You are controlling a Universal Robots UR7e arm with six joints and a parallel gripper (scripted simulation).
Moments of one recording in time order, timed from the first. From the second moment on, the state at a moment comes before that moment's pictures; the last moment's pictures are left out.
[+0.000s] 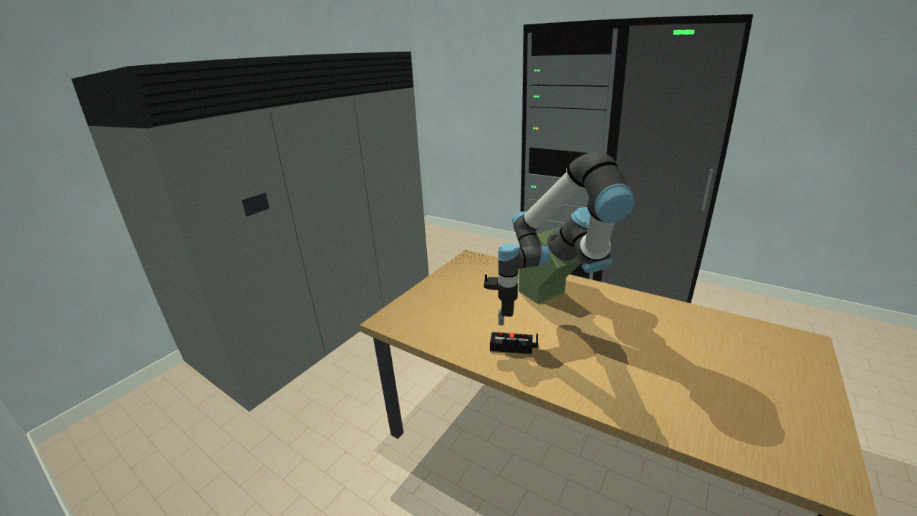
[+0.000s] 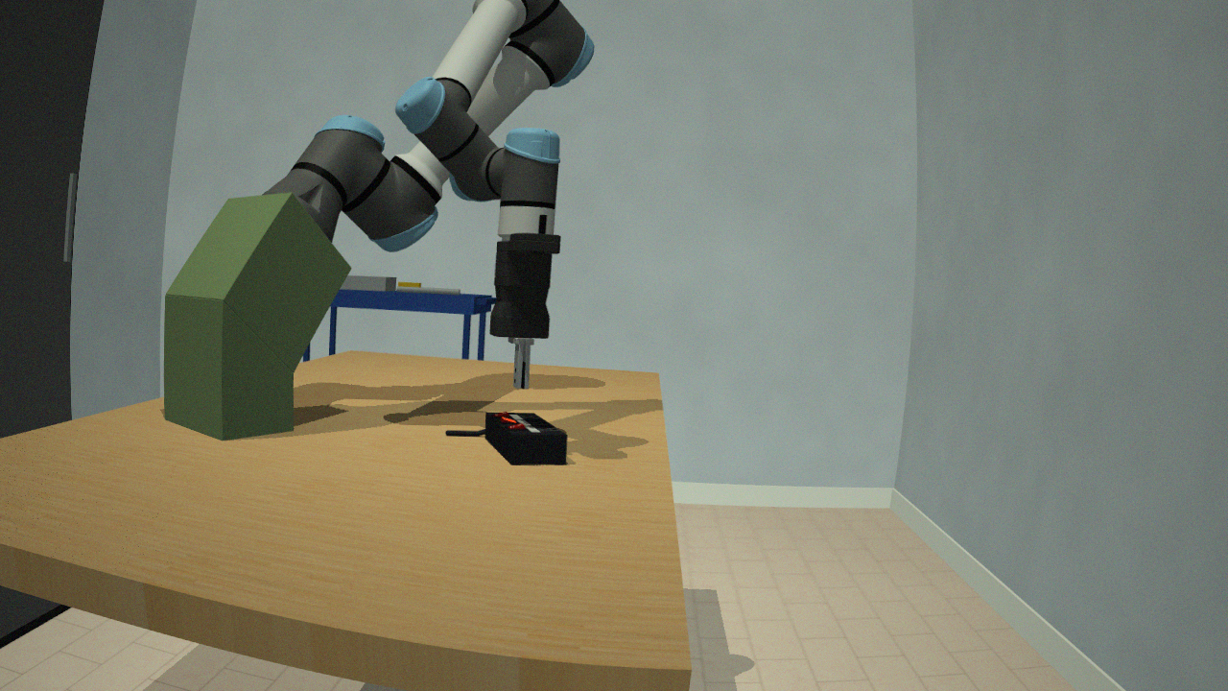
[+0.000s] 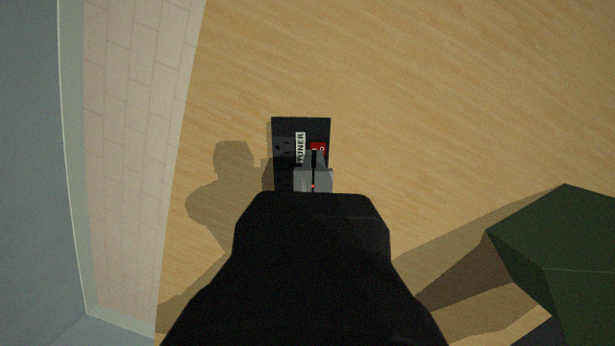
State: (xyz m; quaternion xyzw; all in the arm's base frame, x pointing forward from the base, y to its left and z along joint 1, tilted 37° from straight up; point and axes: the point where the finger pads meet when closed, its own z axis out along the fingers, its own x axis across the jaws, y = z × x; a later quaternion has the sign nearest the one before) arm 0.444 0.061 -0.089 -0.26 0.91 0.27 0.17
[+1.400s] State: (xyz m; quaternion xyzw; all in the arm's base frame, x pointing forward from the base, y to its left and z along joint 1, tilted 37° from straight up) arm 0.448 0.071 -0.104 -0.26 0.91 0.27 0.17
